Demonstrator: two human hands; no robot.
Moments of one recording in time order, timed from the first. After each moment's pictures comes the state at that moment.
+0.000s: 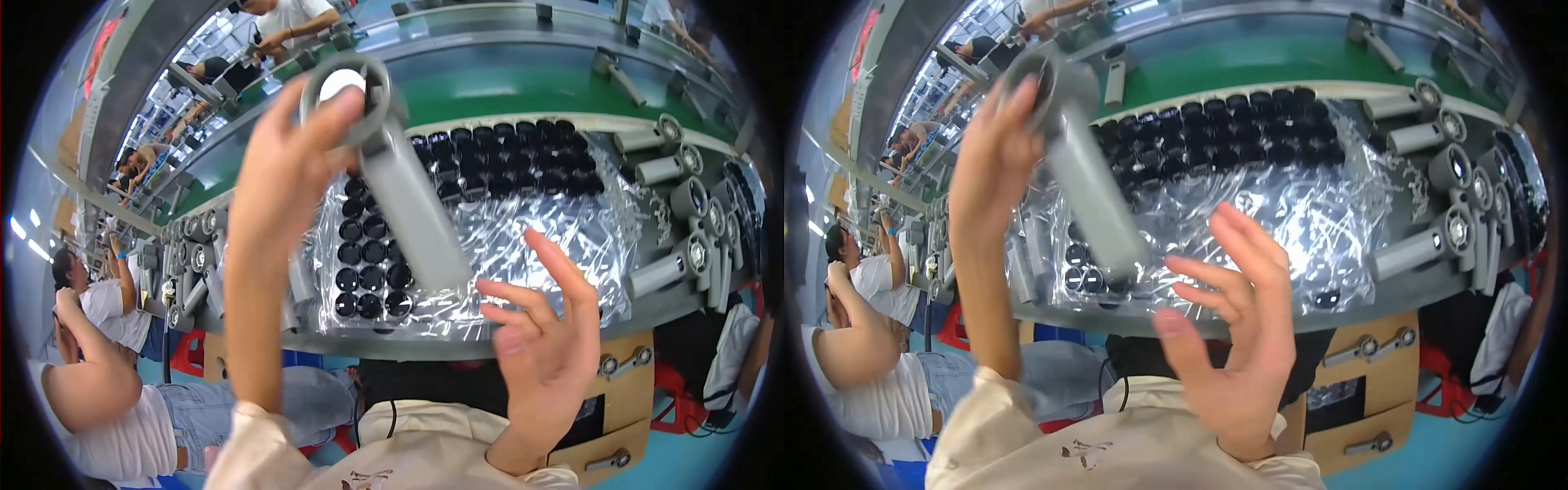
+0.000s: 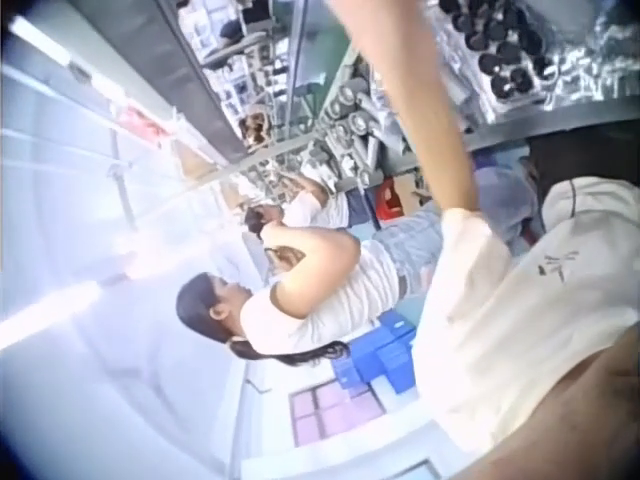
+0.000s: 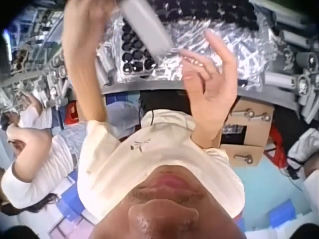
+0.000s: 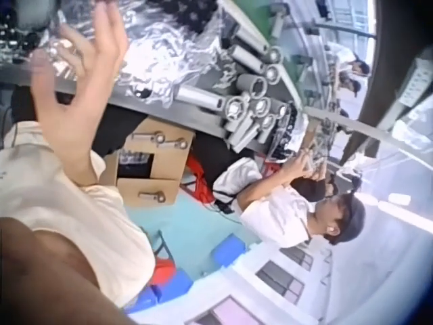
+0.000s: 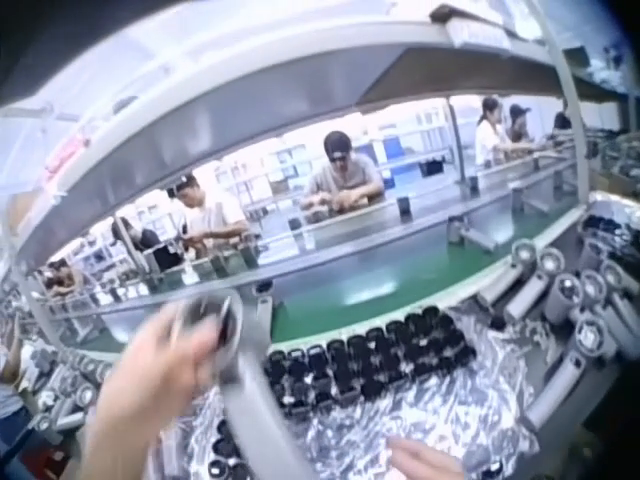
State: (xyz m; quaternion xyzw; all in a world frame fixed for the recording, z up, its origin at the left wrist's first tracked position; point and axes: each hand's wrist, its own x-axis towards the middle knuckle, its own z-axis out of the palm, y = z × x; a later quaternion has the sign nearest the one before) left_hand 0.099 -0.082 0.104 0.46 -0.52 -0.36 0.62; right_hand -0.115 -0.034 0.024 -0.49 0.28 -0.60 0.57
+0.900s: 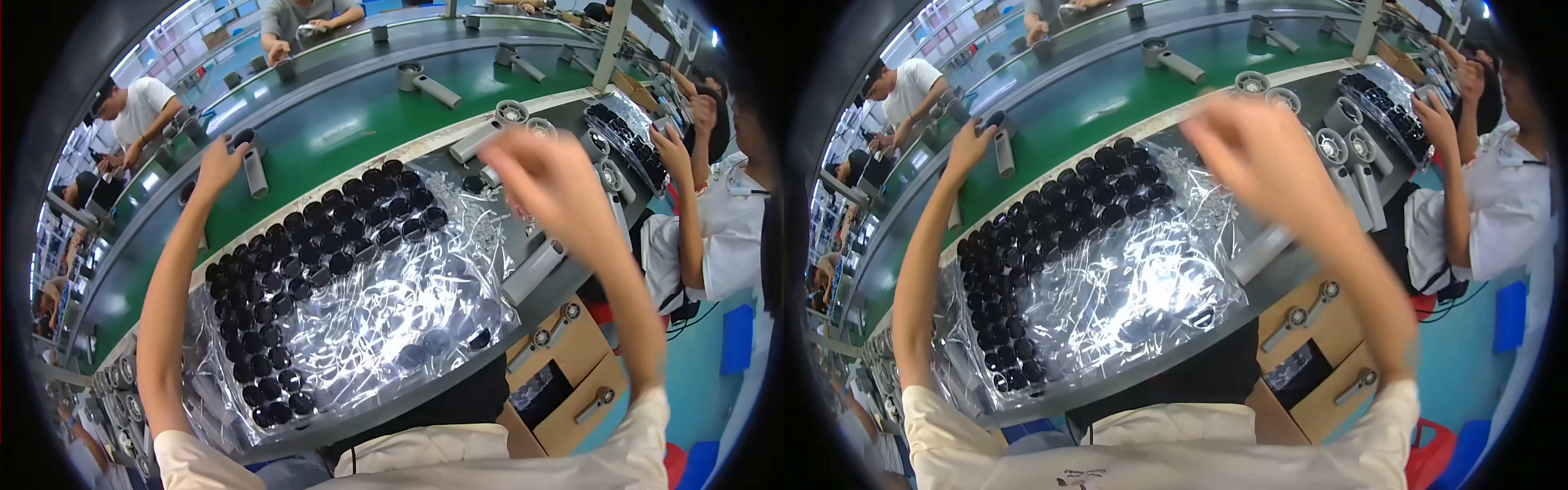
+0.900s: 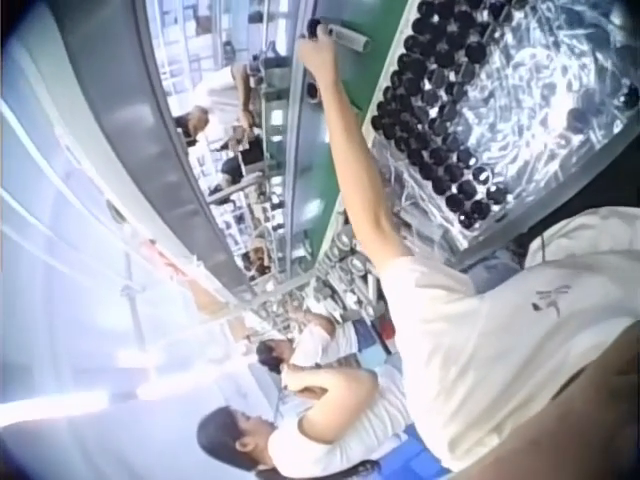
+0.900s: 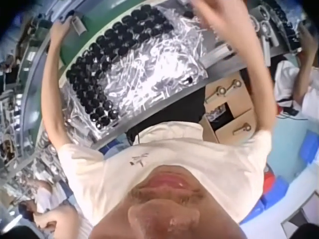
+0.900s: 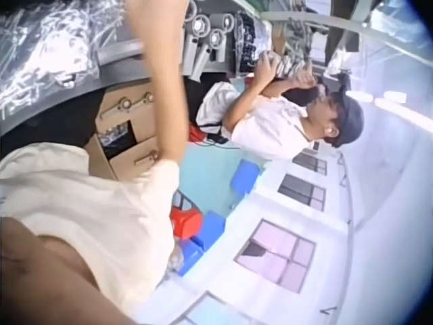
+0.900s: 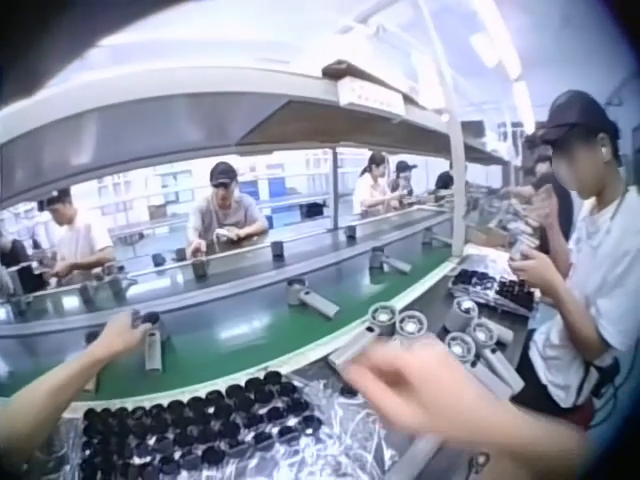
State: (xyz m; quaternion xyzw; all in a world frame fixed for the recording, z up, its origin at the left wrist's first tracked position) left_hand 0.235 -0.360 0.029 0.71 -0.66 0.07 0.23; right_hand -0.234 -0.198 0.085 -0.80 0.46 -0.36 0.16
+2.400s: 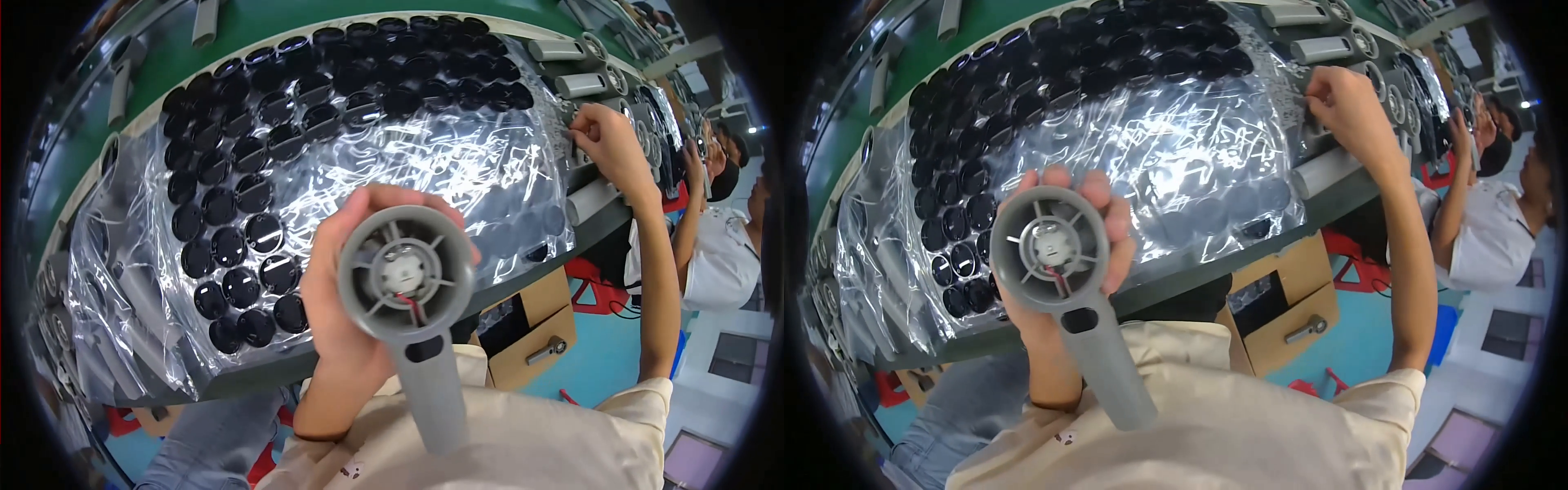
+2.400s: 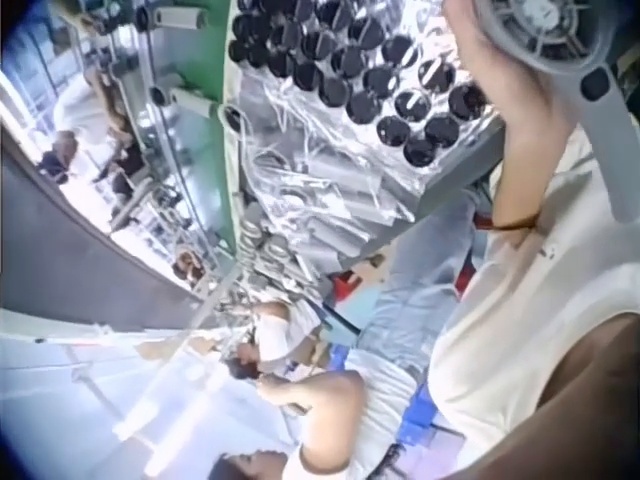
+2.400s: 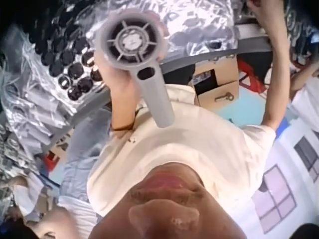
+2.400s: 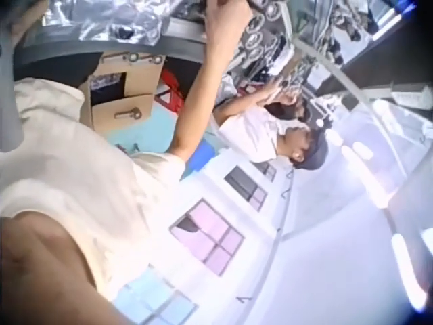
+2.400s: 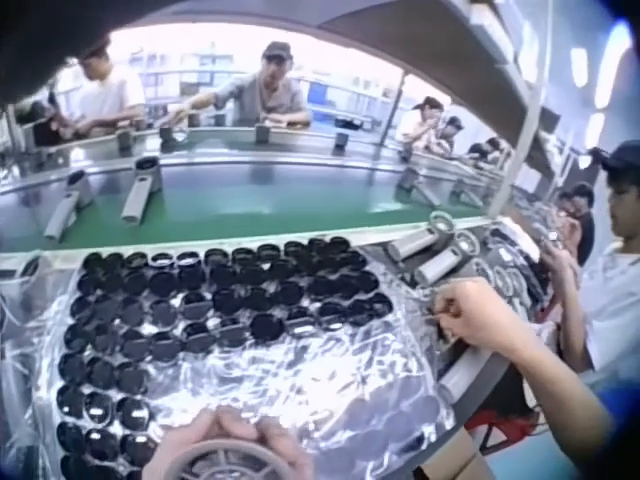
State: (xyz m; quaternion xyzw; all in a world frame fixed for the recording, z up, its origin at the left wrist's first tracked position) left_hand 0.009 -0.060 -0.023 0.08 -0.03 -0.75 0.65; right_hand -0.264 -0.225 0.020 -0.85 0.52 -0.10 0.04
